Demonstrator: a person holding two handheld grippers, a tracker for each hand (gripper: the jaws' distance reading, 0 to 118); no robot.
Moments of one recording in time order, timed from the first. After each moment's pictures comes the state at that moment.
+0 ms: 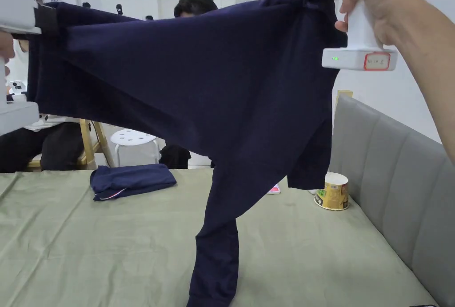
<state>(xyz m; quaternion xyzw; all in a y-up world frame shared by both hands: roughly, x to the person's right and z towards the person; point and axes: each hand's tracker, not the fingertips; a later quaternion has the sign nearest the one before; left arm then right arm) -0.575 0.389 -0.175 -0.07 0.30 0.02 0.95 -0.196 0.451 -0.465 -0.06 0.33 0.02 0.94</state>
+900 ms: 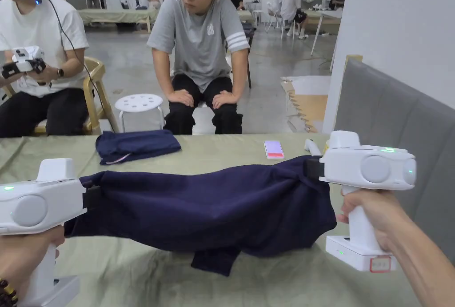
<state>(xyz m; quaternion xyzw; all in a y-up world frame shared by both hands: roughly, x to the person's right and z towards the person) -0.525 0.086 -0.122 -0.24 0.25 0.11 0.93 -0.134 0.094 -0.437 -0.28 0.36 -0.01 0.89</state>
